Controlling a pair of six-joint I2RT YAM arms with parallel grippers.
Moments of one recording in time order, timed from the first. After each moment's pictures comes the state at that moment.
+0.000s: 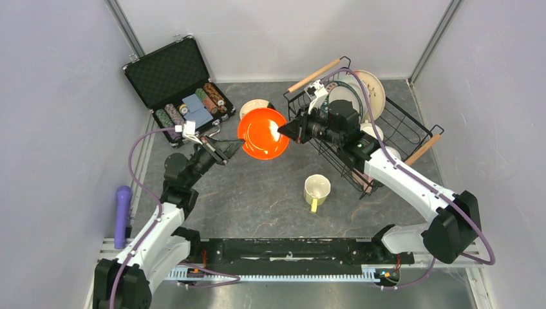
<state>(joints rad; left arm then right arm) -0.23 0.82 0.38 0.57 0.45 -0.95 0.64 1.33 1.10 0.03 -0.36 0.45</state>
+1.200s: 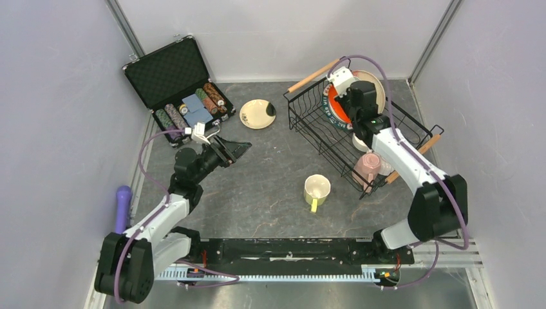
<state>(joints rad) -0.23 0.98 0.37 0.58 0.45 -0.93 0.32 1.44 1.19 -0.11 0.31 -0.45</state>
